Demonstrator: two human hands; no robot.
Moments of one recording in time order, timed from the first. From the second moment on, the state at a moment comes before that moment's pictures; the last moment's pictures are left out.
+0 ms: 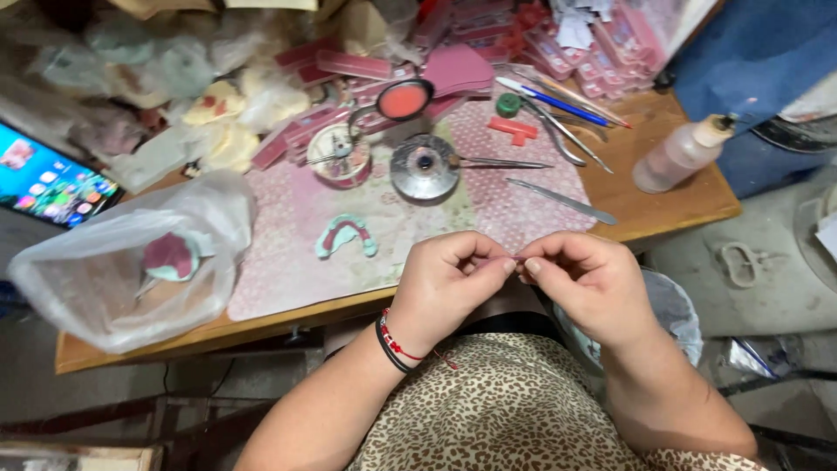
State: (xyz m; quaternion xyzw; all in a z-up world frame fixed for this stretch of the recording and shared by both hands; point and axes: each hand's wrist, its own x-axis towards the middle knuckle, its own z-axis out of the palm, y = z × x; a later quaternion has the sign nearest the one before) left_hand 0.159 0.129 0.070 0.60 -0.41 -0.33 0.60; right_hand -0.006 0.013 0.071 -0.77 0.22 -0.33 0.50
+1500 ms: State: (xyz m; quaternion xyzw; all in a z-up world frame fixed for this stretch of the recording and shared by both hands) left_hand 0.186 0.189 0.062 0.60 -0.47 -0.24 0.60; right_hand -0.075 -0.014 0.018 -0.79 0.29 -0.20 0.50
